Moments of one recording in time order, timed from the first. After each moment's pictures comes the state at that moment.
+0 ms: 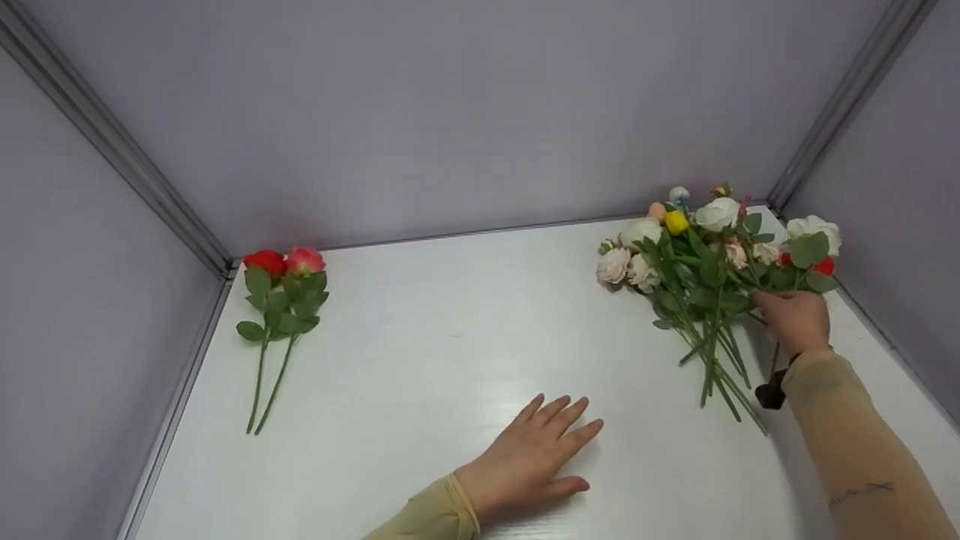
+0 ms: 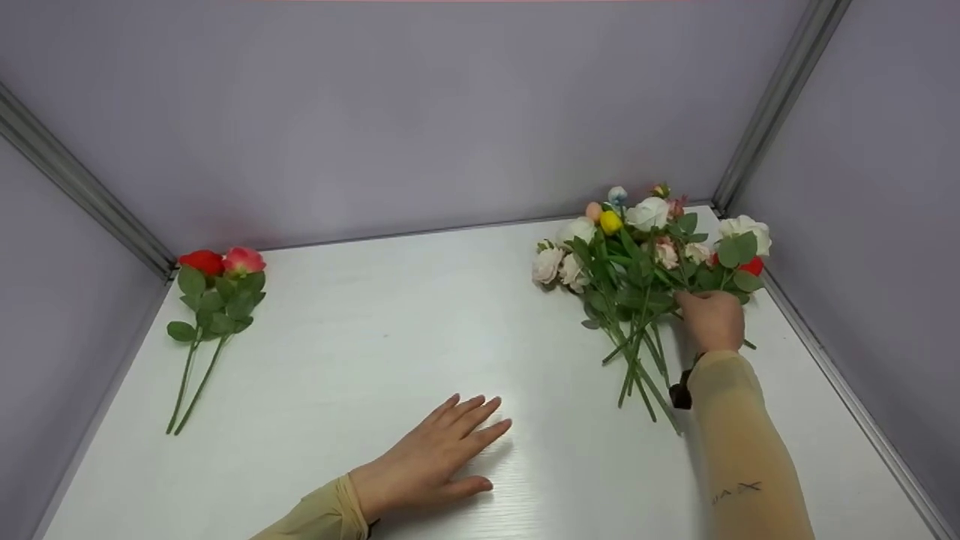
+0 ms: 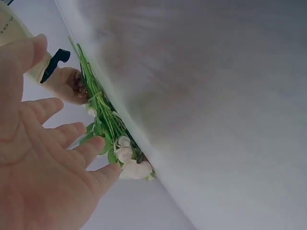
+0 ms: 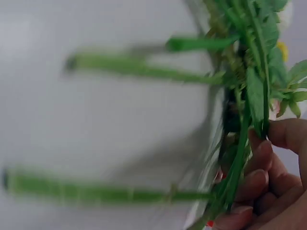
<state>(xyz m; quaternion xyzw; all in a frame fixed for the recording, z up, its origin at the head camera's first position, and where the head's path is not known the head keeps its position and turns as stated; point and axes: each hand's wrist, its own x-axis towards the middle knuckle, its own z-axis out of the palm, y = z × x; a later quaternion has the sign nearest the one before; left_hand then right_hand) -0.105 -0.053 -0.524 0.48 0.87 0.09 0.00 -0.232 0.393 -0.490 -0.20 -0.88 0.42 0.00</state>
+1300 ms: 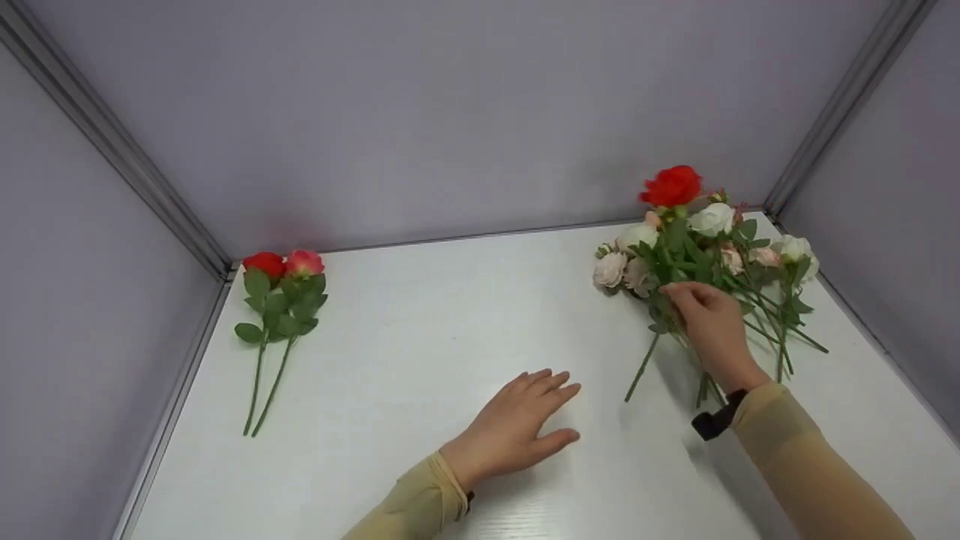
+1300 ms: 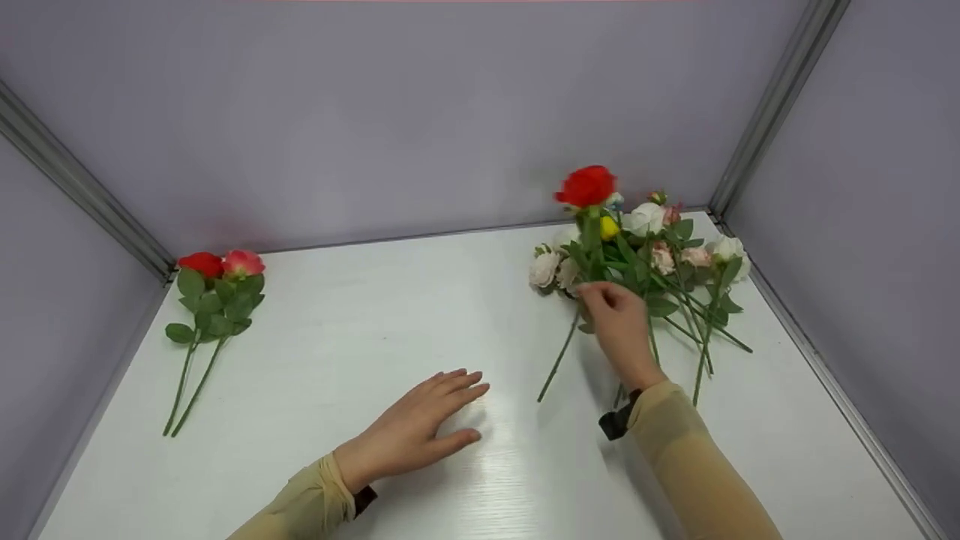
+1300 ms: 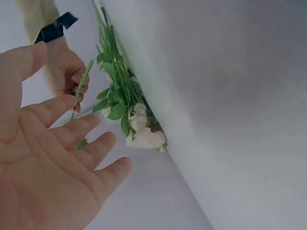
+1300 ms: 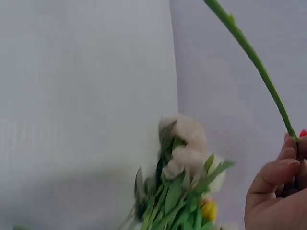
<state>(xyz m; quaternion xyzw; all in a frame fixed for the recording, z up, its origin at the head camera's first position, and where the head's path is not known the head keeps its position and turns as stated) -0.131 -0.058 -0.489 0.38 0.89 0.25 0.05 -0.214 0.267 -0.465 -0.07 -0.78 0.62 0.04</state>
